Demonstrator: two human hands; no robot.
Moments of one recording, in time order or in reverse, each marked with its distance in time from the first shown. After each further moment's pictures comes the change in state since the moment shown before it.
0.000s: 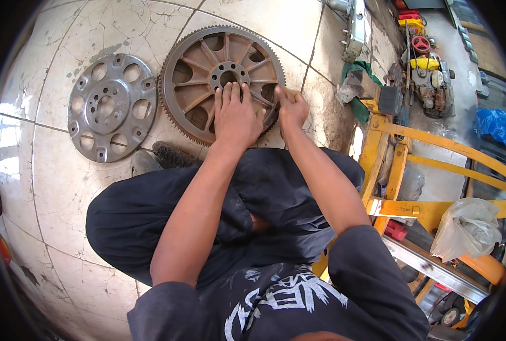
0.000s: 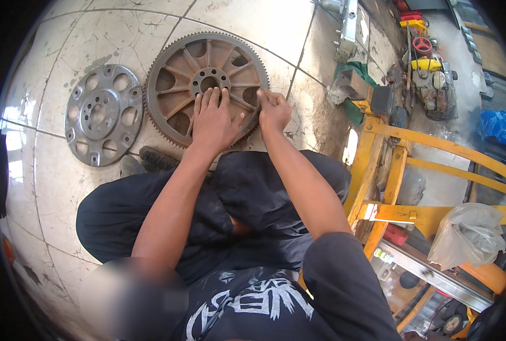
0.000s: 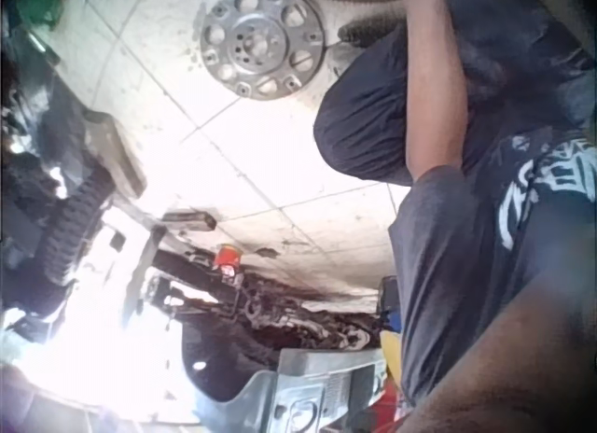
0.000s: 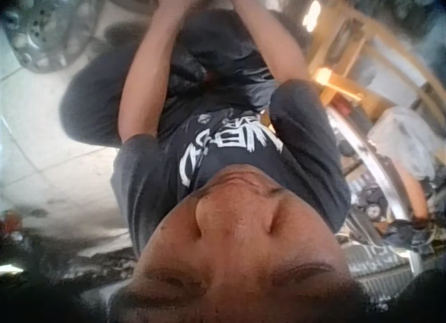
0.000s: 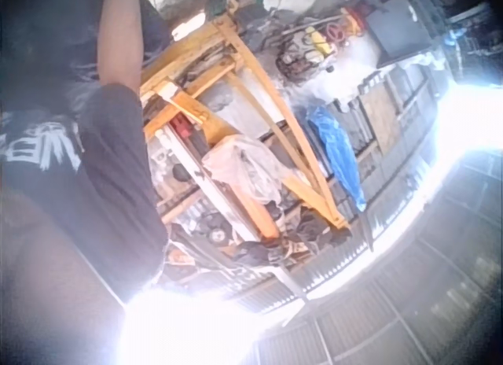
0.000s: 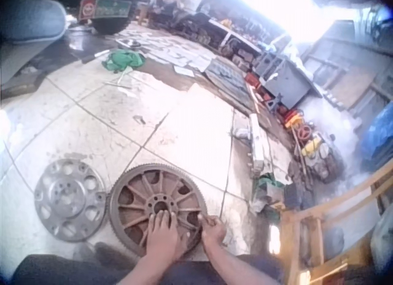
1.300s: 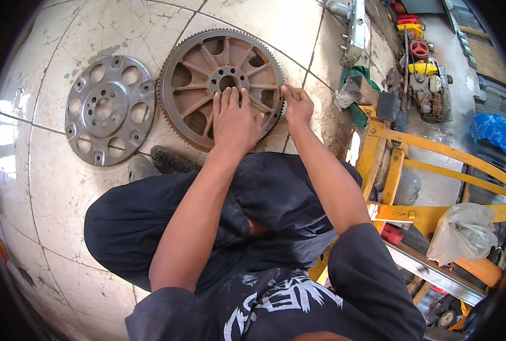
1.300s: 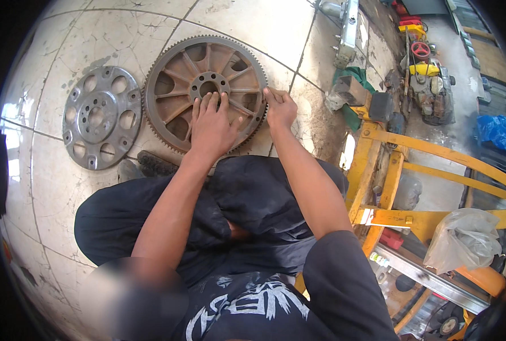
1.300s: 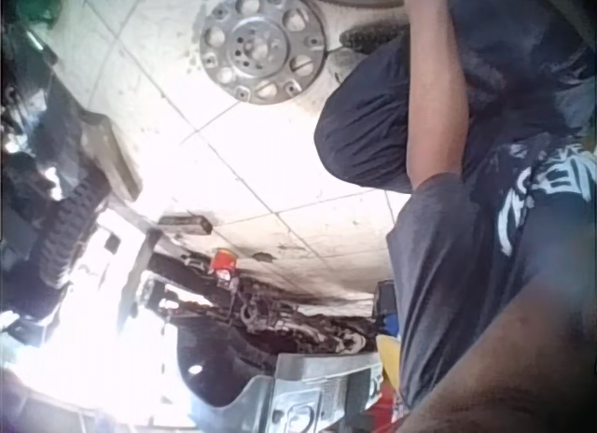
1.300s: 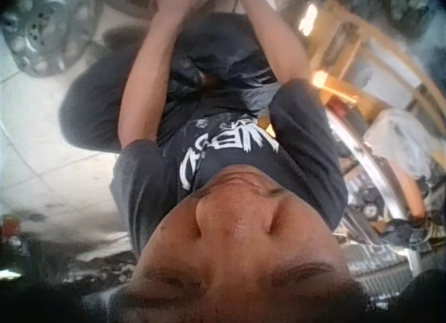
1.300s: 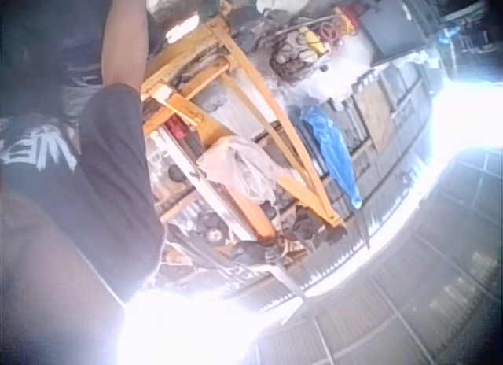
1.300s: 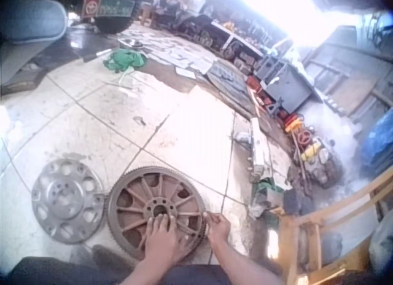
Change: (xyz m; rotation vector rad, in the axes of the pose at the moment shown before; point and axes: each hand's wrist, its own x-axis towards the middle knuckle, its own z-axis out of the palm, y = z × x) left_hand 0.004 0.000 0.003 -0.021 0.051 0.013; right_hand 0.039 -0.001 -0.014 0.000 -0.099 -0.026
